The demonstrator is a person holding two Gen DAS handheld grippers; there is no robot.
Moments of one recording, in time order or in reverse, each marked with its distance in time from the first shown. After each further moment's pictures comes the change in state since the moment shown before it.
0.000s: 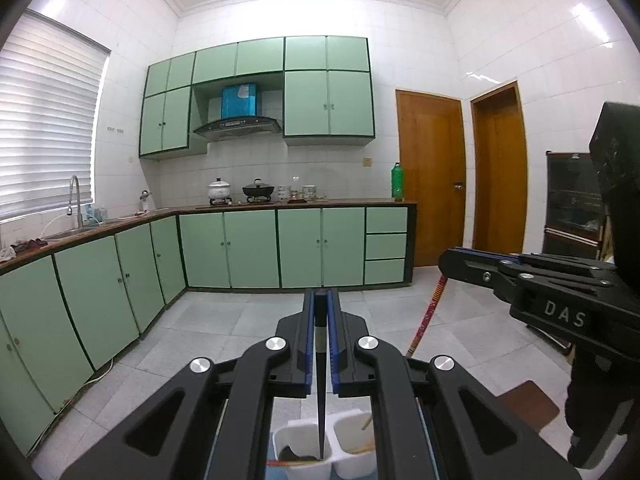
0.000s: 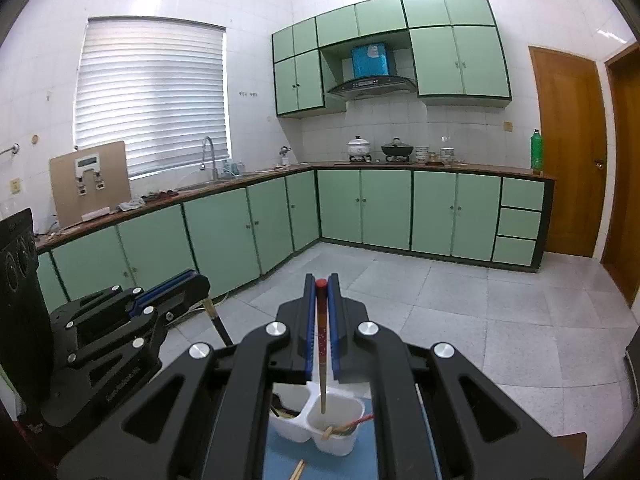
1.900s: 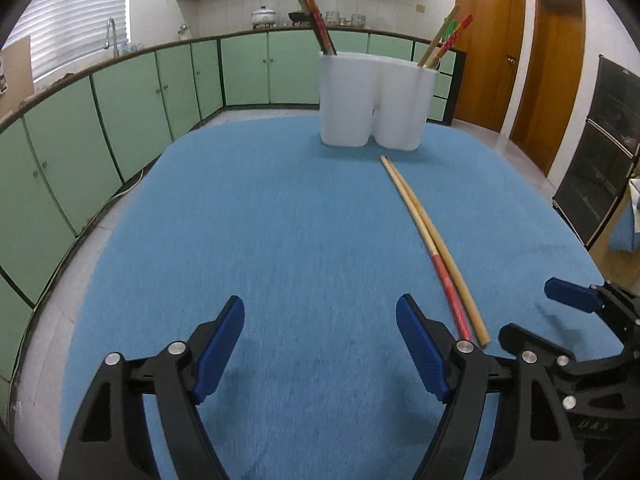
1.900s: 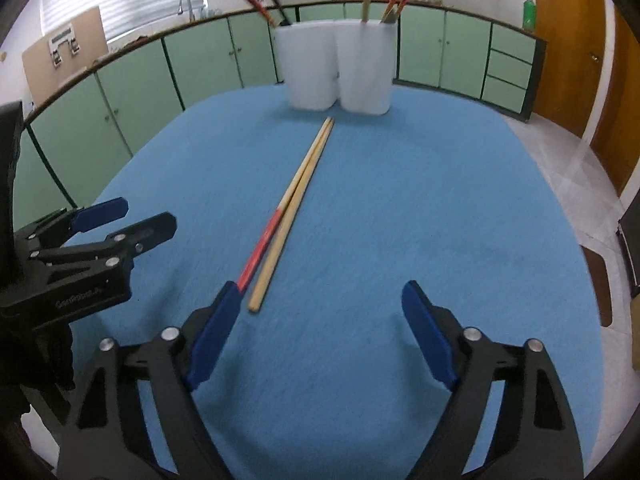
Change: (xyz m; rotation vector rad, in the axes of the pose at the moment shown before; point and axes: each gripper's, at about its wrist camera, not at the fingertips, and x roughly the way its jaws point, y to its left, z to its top) left arm -0.106 0.006 -0.297 -0.131 0.594 0.116; right arm -0.053 0.102 -0.360 0.047 0.536 -0.068
